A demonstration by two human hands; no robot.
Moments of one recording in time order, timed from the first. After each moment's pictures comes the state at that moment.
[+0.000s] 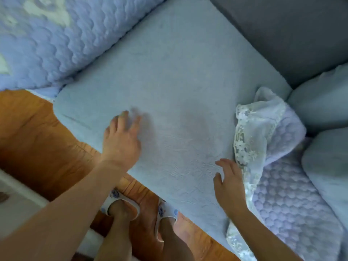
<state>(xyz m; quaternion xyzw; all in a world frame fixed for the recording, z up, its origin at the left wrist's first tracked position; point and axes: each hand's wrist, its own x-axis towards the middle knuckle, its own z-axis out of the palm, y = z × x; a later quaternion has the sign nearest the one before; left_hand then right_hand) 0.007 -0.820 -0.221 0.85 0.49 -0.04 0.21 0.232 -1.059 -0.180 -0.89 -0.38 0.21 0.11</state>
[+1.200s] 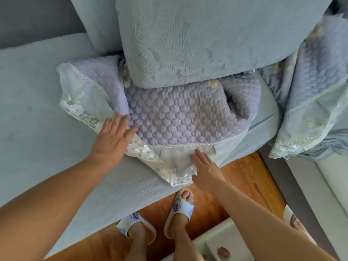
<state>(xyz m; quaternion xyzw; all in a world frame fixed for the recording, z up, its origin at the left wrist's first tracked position) 0.307 -1.020 -0.195 0.96 -0.16 -0.18 -0.11 0.243 -1.350 -0.203 -0.91 -0.03 0.39 0.10</state>
